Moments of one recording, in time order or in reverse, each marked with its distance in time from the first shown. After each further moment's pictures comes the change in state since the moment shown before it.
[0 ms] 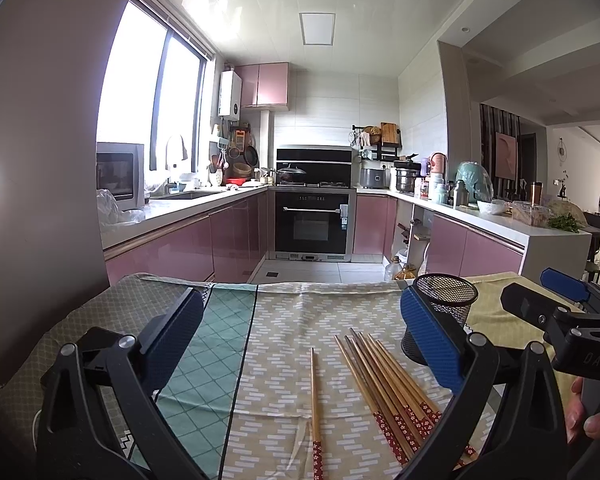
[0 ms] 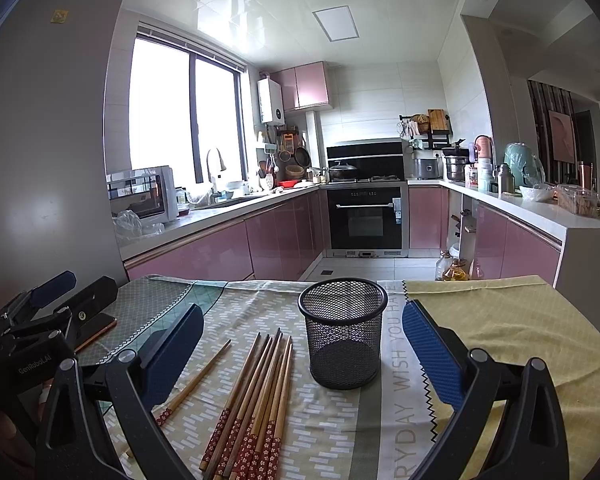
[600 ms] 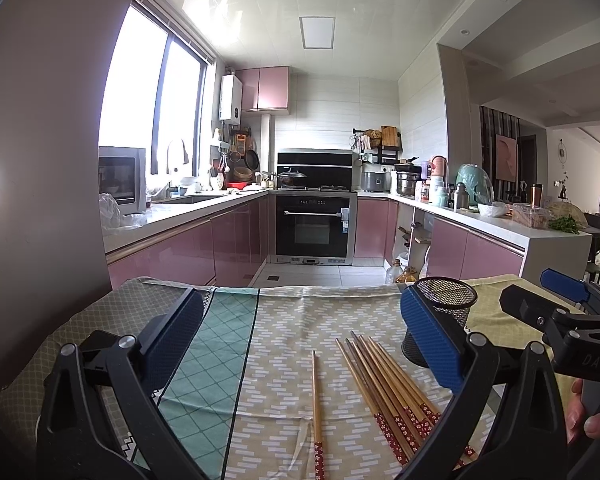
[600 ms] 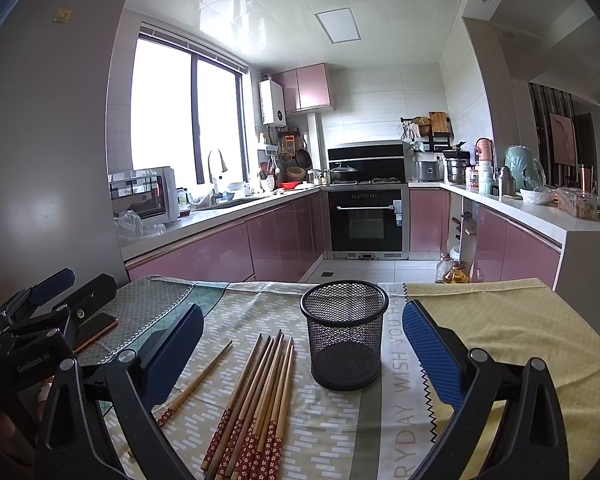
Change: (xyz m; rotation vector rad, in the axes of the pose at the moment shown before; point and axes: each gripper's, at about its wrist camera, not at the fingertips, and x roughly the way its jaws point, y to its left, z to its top) left arm -0.003 0.004 0.005 0.001 -0.010 0.000; right arm -0.002 0.000 0.000 -0.003 -0.005 0.001
